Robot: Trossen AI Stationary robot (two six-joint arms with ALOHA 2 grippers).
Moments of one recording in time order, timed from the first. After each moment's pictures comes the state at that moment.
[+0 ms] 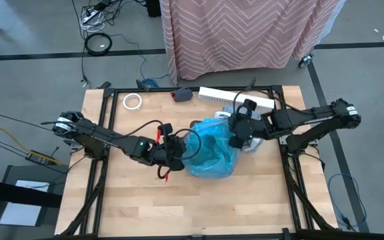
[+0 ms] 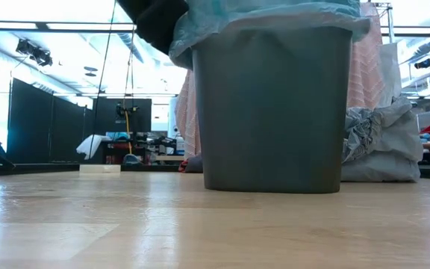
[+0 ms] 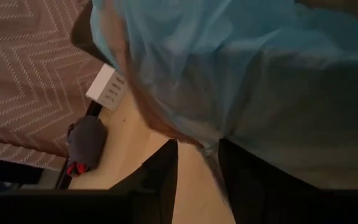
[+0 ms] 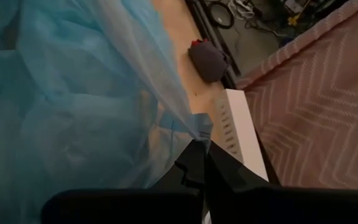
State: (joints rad) left arm -0.29 1.58 1.21 -0.54 -0.76 -0.16; right arm 0.17 1.24 1.19 -0.87 0.71 0.14
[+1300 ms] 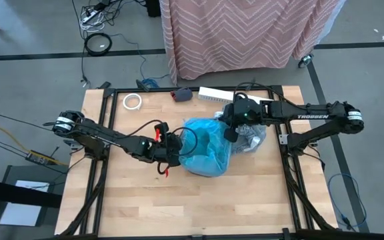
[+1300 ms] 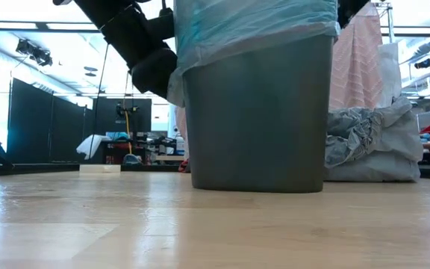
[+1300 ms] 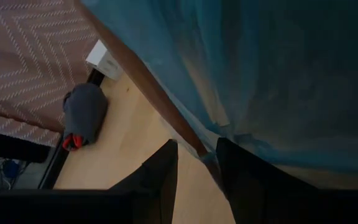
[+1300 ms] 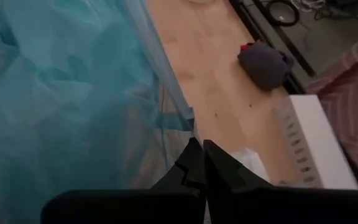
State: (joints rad) left arm -0.23 1.57 1.01 -0.40 -0.77 -0.18; right arm -0.13 1.24 1.01 -0.53 0.25 0.03
